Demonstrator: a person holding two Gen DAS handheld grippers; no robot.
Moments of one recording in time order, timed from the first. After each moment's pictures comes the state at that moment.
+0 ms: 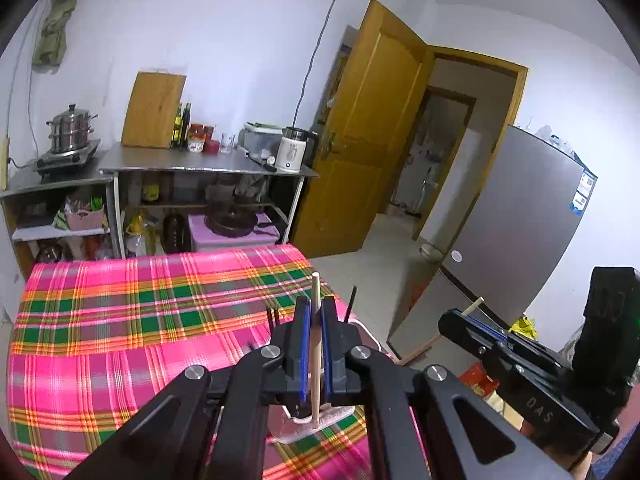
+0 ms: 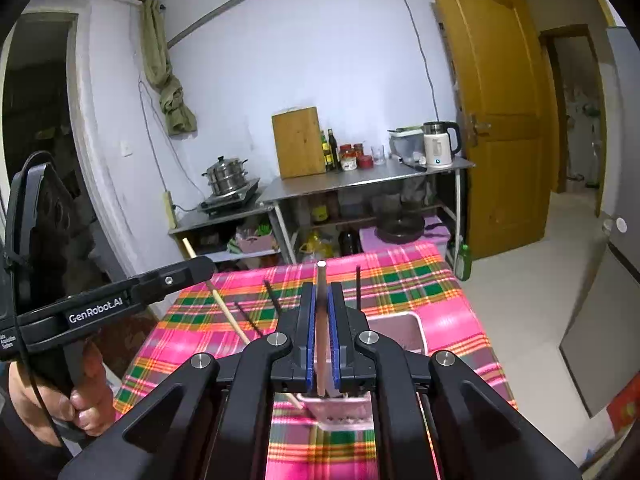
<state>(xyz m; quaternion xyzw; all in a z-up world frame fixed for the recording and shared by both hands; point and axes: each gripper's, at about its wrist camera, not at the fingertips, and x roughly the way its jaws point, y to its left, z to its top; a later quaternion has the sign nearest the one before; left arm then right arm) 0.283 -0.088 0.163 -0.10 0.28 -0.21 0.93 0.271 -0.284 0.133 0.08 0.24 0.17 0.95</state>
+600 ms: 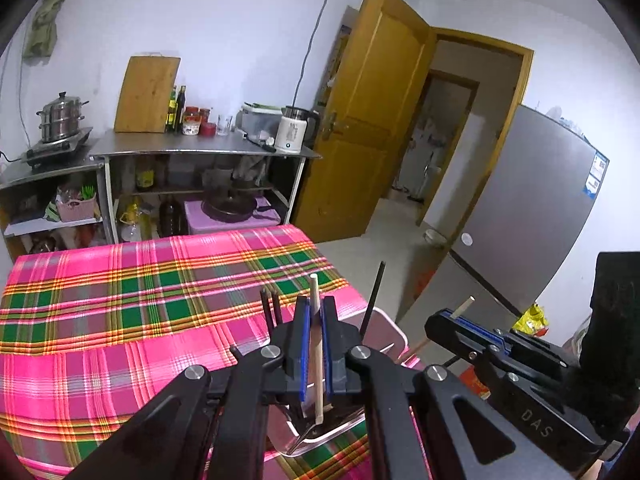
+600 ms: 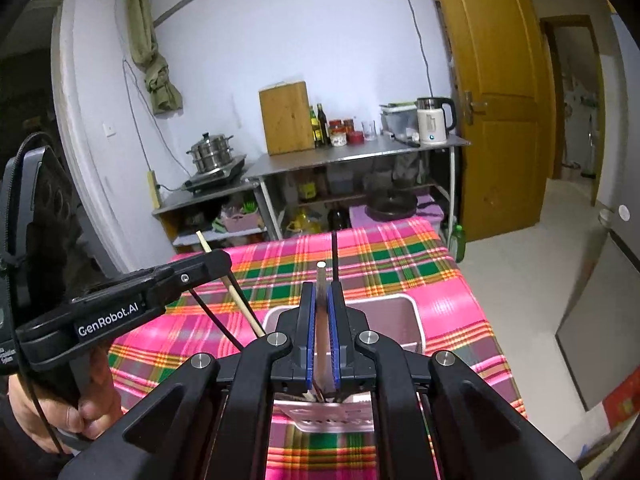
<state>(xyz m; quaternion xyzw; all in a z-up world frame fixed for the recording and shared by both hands) 0.330 -0.109 0.101 -0.08 0.31 -0.21 0.92 0.309 -0.277 0.084 0.07 0.28 0.16 0.94</state>
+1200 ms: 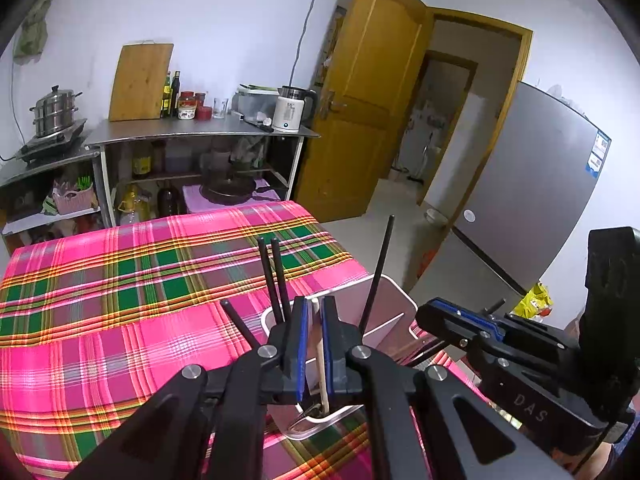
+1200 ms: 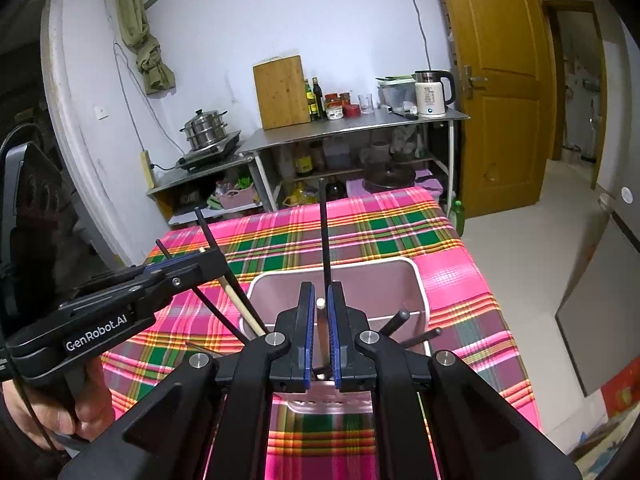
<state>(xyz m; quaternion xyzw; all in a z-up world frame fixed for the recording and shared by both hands) 0.326 -0.112 0.078 -0.07 0.33 -0.22 0.92 0.316 -0.279 0.060 0.07 0.32 0.15 0.93</state>
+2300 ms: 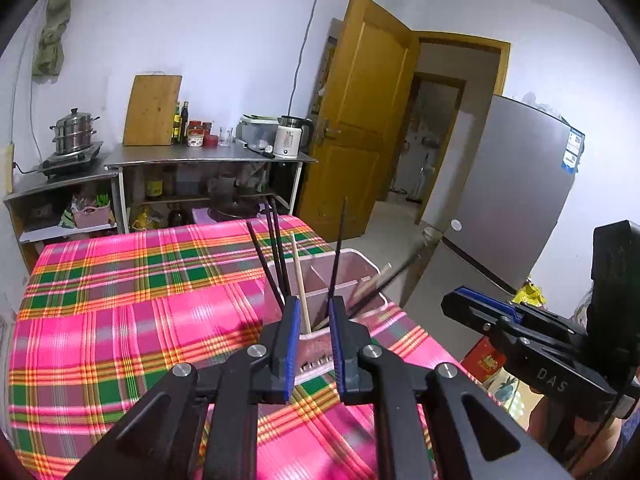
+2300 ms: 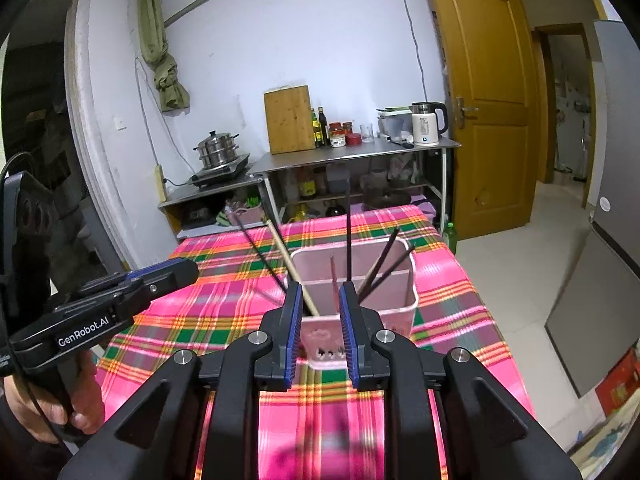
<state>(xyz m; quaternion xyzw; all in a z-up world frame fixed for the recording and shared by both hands) 0.196 -0.083 0.094 -0.06 0.28 -0.21 0.93 0.202 -0.282 0.081 0.06 0.27 0.15 0.95</state>
